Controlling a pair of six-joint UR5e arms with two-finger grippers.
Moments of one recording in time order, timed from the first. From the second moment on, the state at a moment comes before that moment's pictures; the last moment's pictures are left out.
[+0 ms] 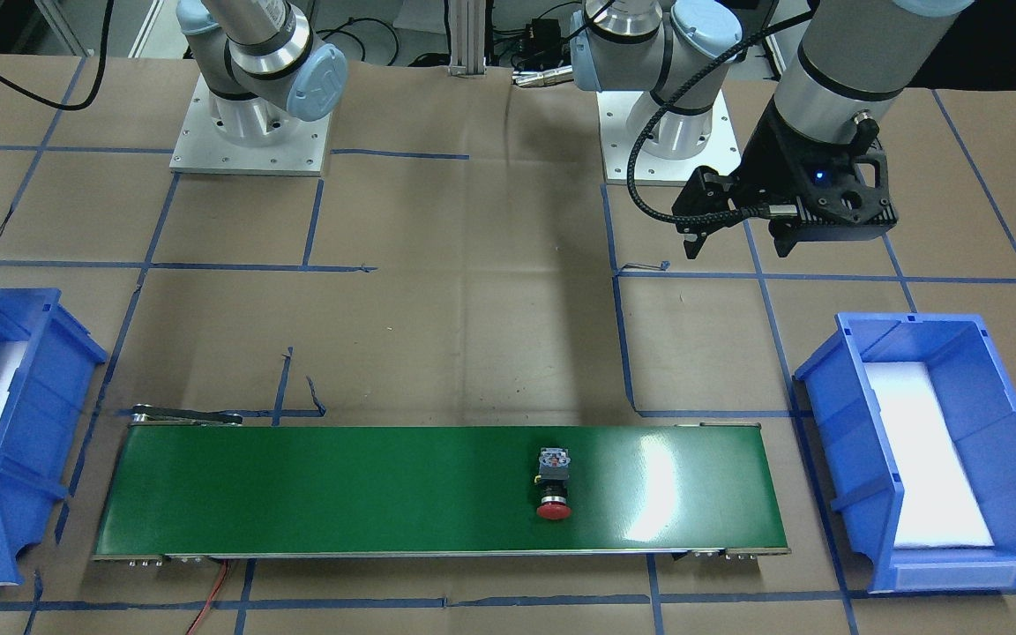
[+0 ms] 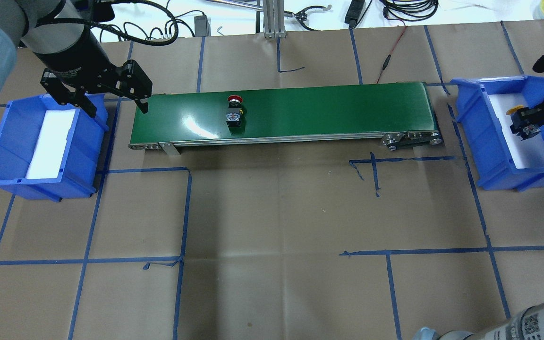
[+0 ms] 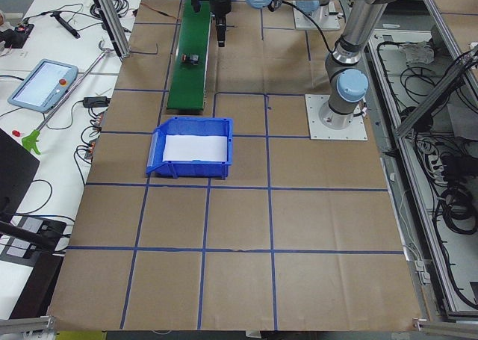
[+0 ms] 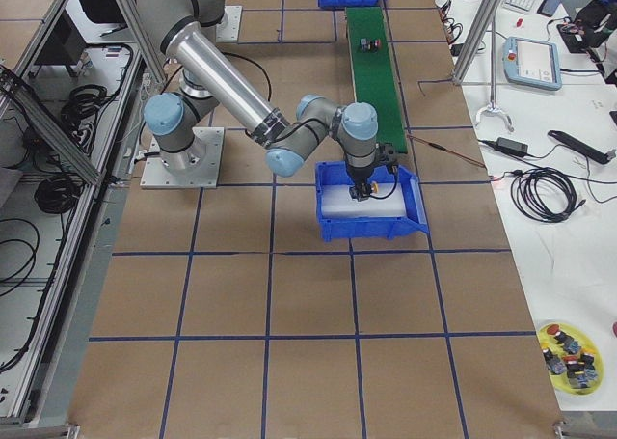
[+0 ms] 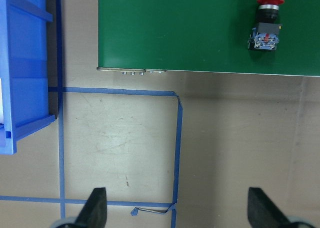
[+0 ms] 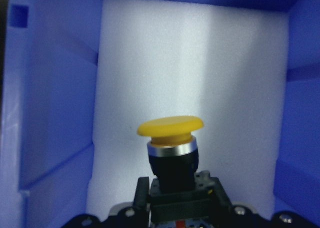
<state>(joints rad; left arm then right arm) -1.52 -1.60 -1.55 -1.56 1.57 0.01 0.97 -1.25 1.82 -2.25 -1.50 -0.72</state>
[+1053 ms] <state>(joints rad) -1.52 -1.60 -1.55 -1.56 1.57 0.00 0.93 -1.23 1.89 -2.26 -1.57 -0.70</state>
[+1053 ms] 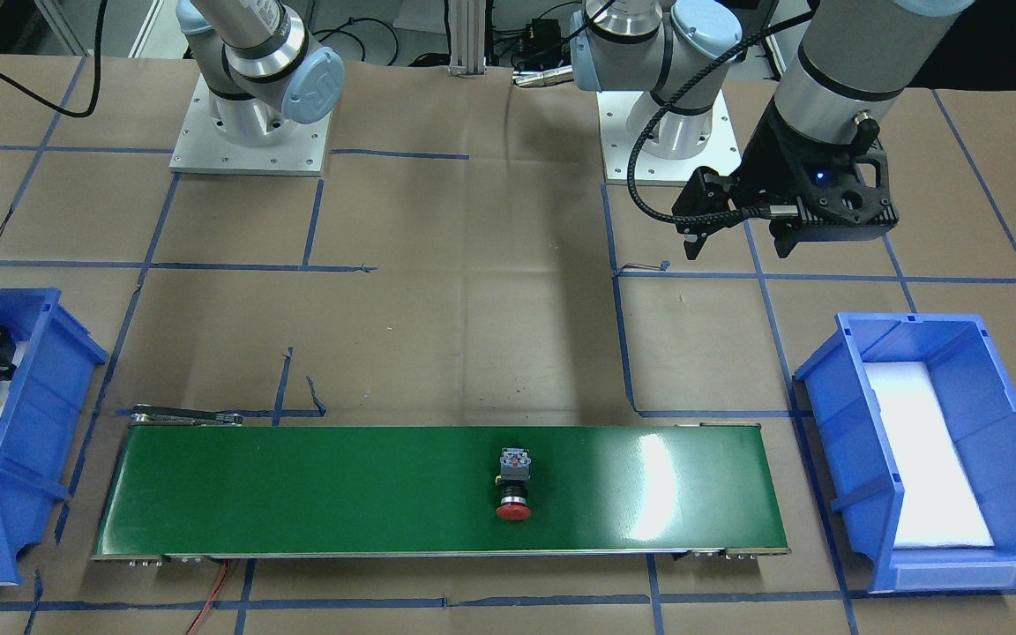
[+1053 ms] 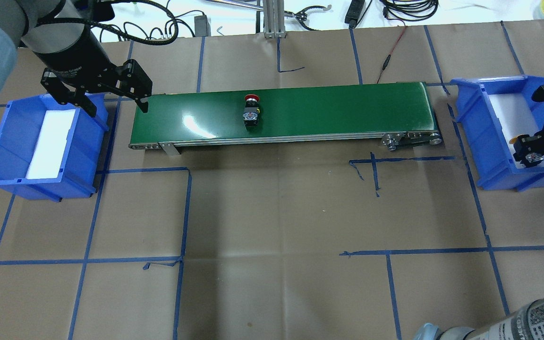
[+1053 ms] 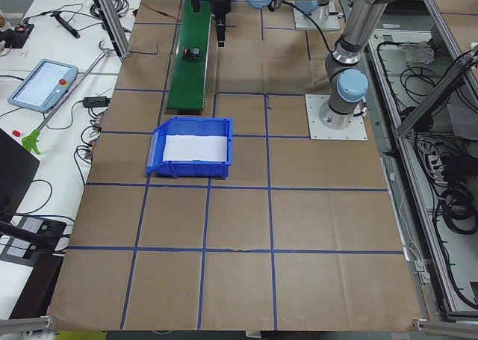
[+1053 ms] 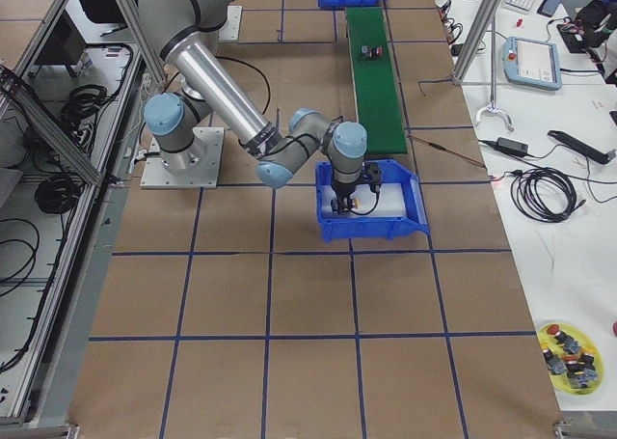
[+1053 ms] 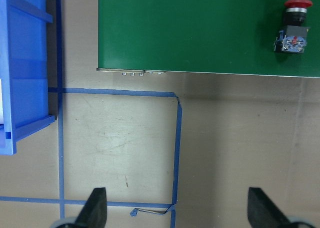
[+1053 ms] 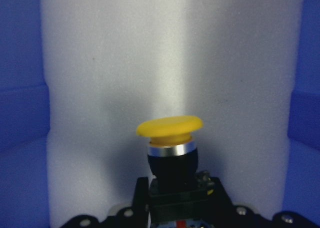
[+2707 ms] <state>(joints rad) -1.52 -1.60 -1.54 -1.56 1.57 0.00 1.20 -1.40 1.65 -2.03 -1.51 -0.35</state>
